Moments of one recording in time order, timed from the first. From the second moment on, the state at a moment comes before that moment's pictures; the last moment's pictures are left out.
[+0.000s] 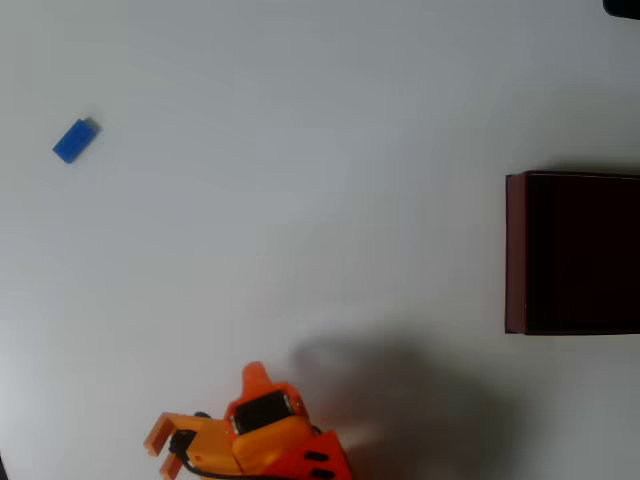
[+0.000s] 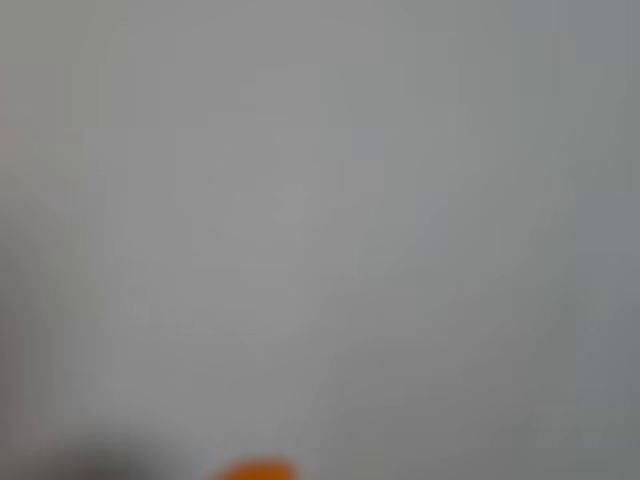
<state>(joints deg) -24.4 192.0 172.1 76.7 0.4</state>
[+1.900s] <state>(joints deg) -35.3 113.2 105.3 76.8 11.3</state>
